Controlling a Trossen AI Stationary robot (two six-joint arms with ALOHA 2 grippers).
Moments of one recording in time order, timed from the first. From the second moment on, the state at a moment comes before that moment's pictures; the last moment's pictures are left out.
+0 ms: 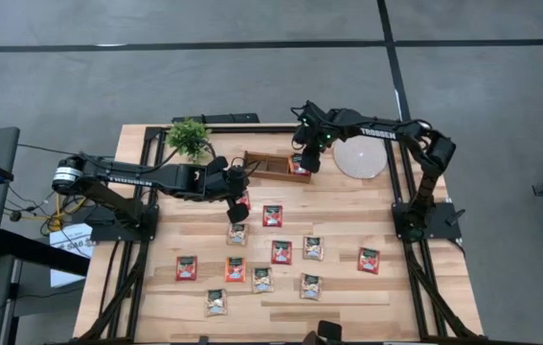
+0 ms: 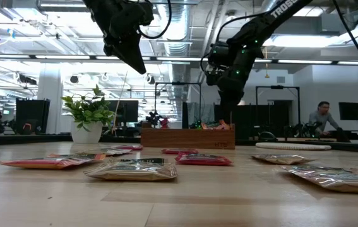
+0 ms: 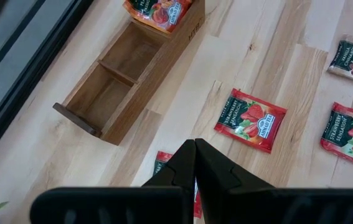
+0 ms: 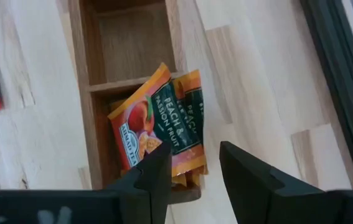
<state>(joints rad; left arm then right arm) 0.01 1.41 1.10 -0.59 -0.37 -0.28 -0.59 1.82 1.33 -0.68 -0.15 -0.34</state>
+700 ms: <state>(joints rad) 0.01 1.41 1.10 -0.59 -0.37 -0.28 -0.59 1.82 1.33 -0.68 -0.15 -0.35</state>
